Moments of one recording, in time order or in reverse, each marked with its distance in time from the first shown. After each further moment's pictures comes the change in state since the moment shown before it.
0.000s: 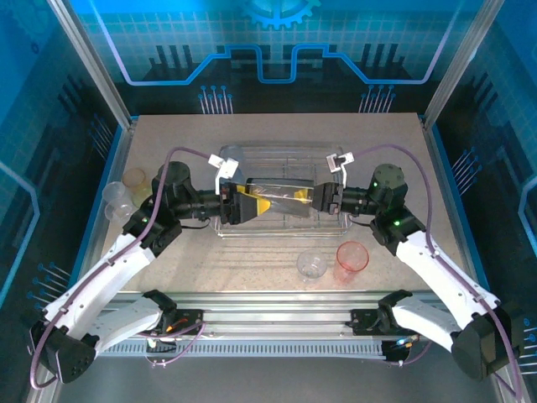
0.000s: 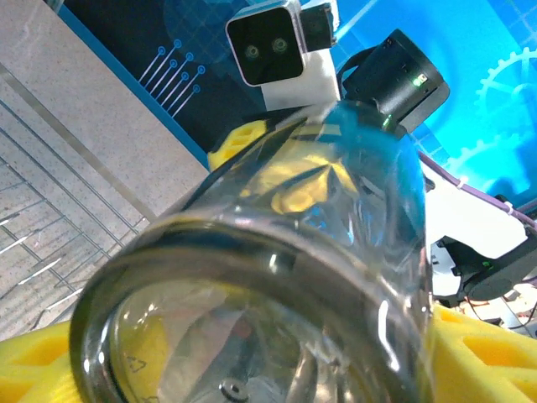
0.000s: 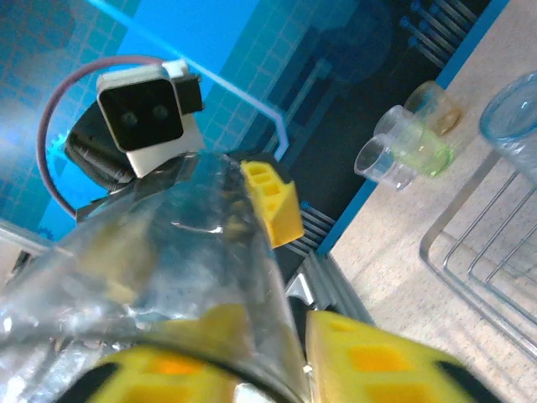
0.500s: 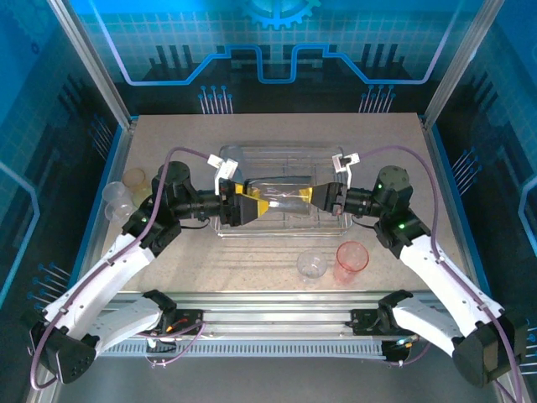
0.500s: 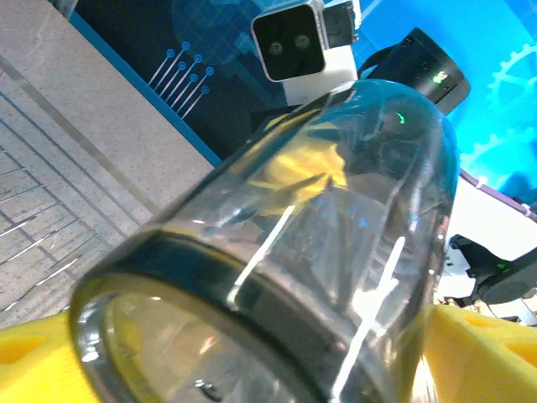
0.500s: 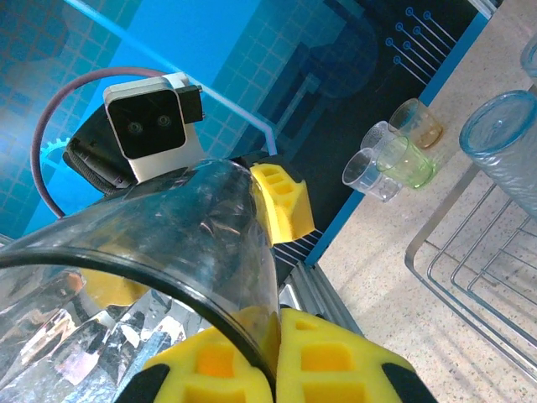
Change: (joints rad) left arm 0.005 0.002 0.001 -0.016 -0.005 0.037; right arm -0.016 -0.042 0.000 -0.037 0.039 -0.018
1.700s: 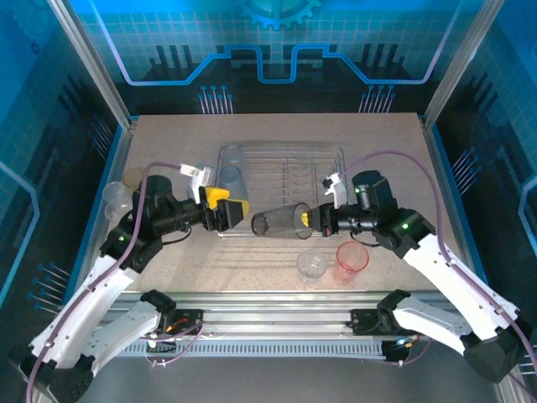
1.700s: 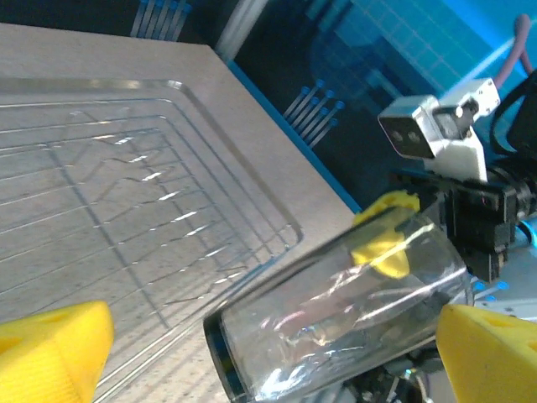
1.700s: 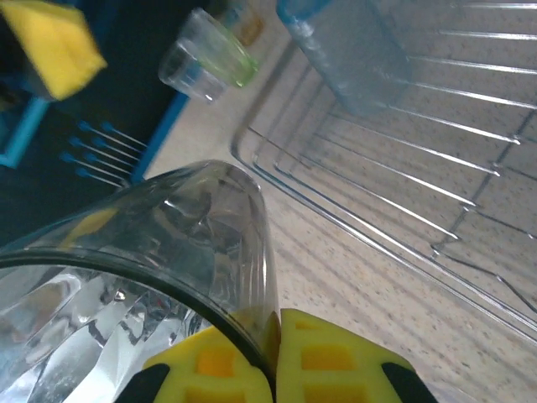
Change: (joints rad) left arm 0.072 -0.164 -0.031 -0.243 -0.259 0.143; right arm 0.155 -0.022 0.170 -0.734 0.392 -0.454
